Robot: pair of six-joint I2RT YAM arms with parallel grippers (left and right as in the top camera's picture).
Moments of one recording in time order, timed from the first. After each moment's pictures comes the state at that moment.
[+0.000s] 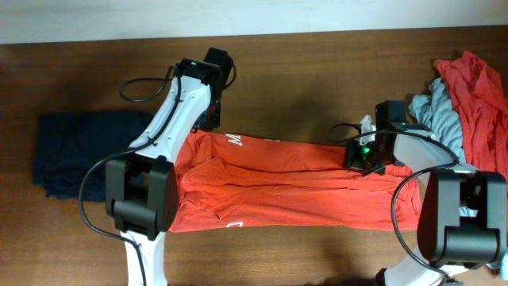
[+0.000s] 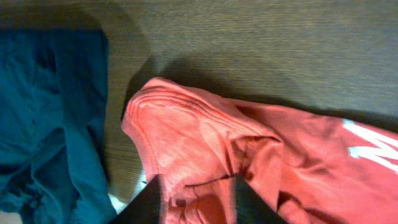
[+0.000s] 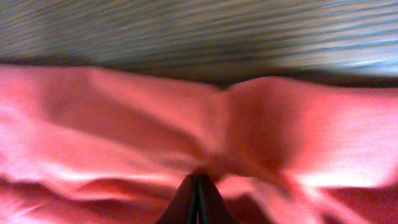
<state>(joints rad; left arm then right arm) -0.34 2.16 1.90 -1.27 -0.35 -0.31 -0.09 1.81 1.02 -0.66 -0.38 0.12</state>
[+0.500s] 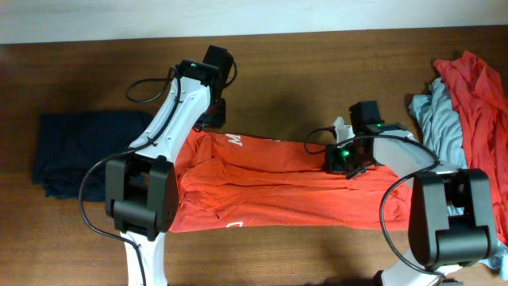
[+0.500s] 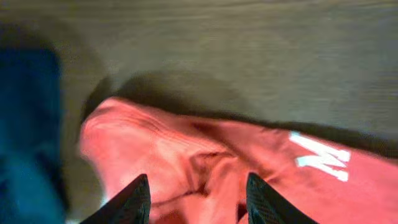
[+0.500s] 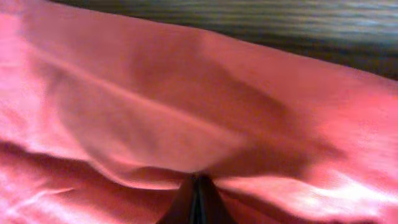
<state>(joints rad) -0.34 2.16 1.86 -1.15 -0.24 -0.28 0.06 1.81 1.02 -0.65 -0.33 0.09</state>
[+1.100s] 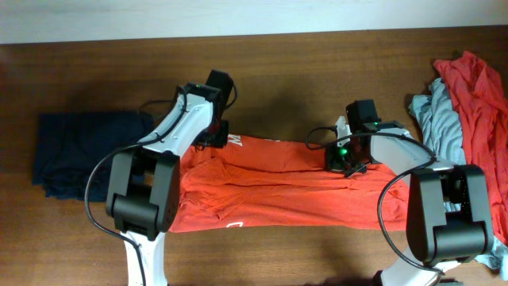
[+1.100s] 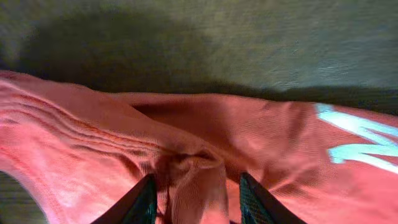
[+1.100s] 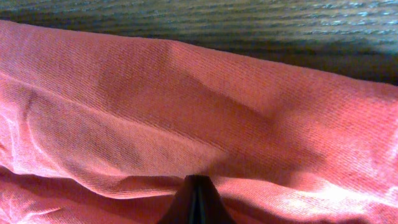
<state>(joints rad) -0.34 2.16 1.61 -0.99 -0.18 -0.24 0.07 1.84 1.04 -0.65 -0.29 0.16</state>
